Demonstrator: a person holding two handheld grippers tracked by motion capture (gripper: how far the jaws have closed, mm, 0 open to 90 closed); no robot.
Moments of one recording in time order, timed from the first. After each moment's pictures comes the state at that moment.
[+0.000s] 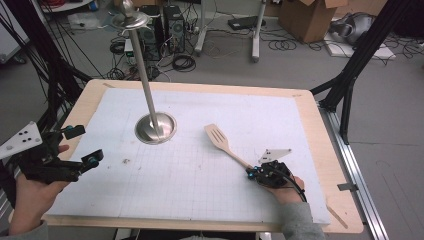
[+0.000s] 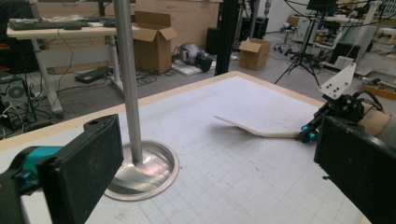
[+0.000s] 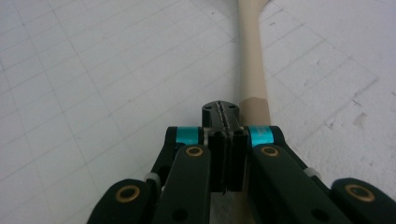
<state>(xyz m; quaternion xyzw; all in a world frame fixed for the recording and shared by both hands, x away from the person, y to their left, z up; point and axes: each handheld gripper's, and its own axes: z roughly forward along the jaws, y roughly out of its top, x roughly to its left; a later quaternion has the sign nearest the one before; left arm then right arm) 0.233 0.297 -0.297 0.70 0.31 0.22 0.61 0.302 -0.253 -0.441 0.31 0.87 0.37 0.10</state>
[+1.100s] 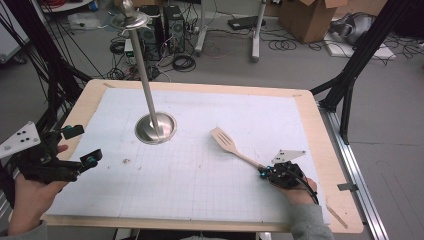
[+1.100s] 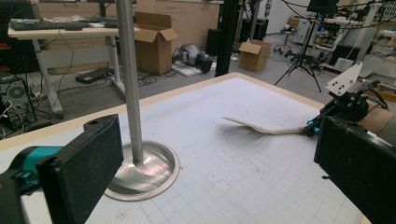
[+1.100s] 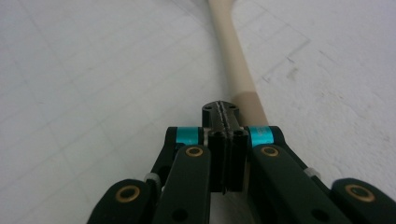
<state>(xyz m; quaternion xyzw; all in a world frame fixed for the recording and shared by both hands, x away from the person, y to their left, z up) 0.233 0.299 -0.297 0.69 0.31 0.22 0.61 0.298 -0.285 -0.439 0.33 0.86 0.36 0.12</state>
